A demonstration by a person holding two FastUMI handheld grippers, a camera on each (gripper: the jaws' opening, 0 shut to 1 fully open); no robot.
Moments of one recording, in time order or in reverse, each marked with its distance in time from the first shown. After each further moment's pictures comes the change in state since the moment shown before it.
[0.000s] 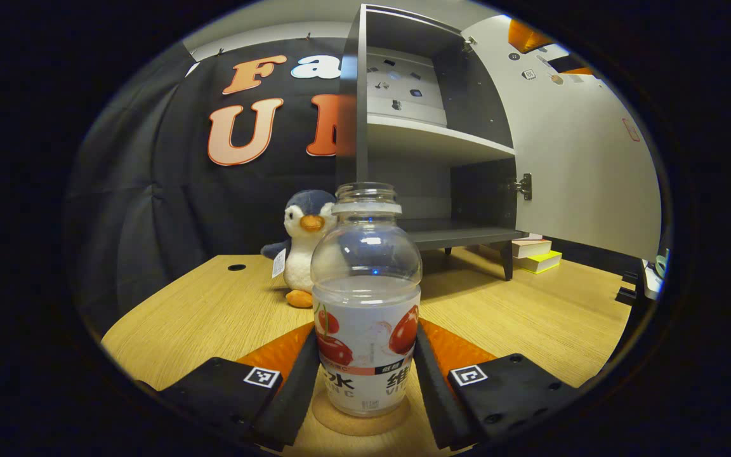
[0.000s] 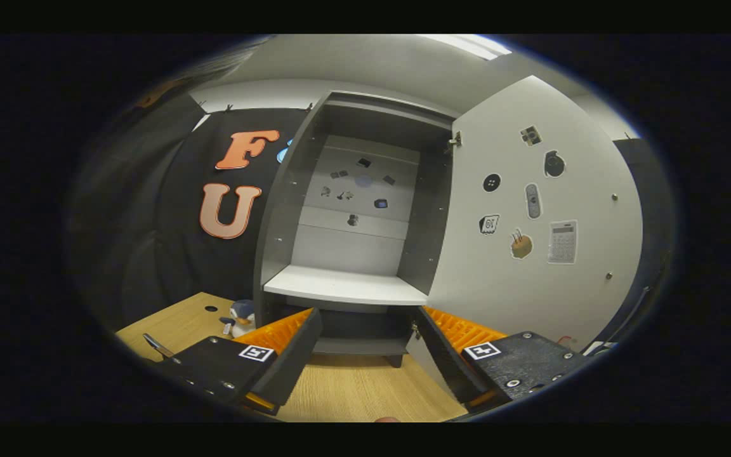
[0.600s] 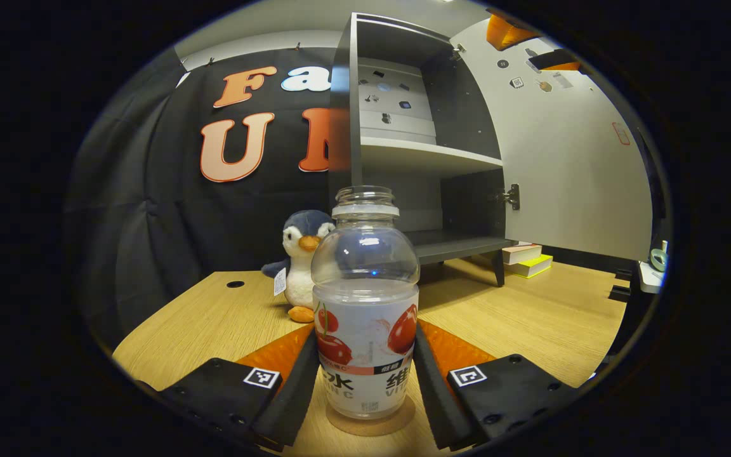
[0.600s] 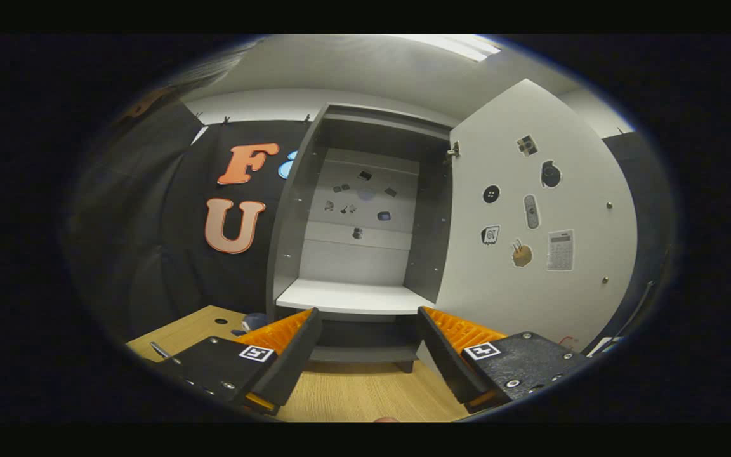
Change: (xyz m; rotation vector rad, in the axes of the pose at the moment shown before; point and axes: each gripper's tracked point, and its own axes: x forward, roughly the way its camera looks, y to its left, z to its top) left arm -0.003 0.004 0.016 0.038 -0.045 -0.038; right arm -0.009 0.013 0.016 0.052 -0.039 0.011
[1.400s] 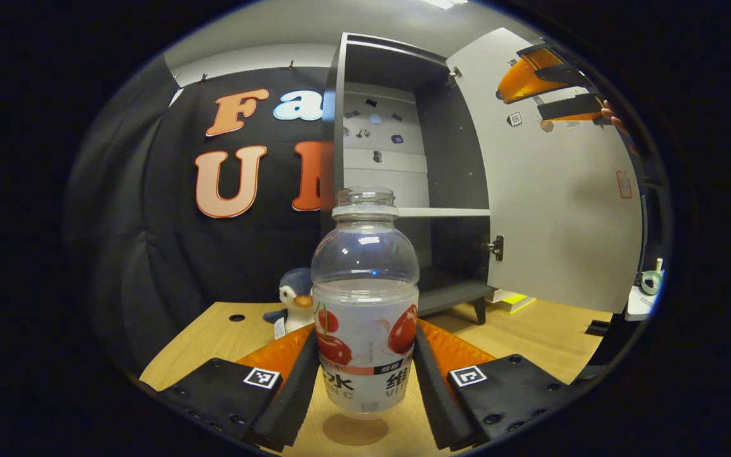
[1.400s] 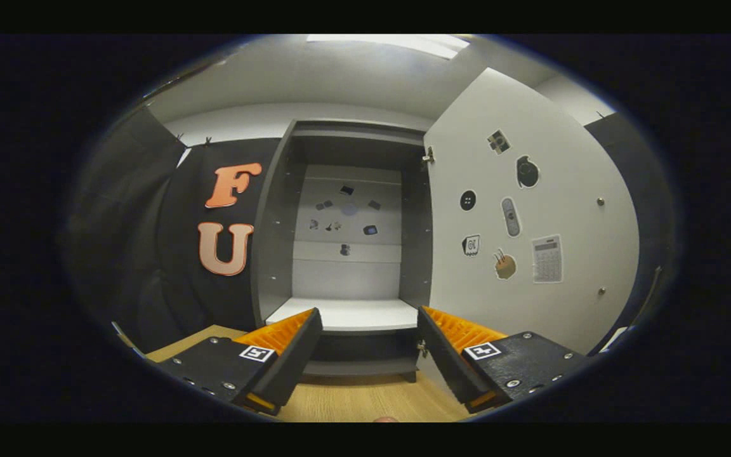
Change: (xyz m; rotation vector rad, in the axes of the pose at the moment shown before) left arm -0.036 -0.015 0.092 -0.010 -0.077 -0.031; right arm 0.011 -0.038 0.024 0.081 -0.076 -0.009
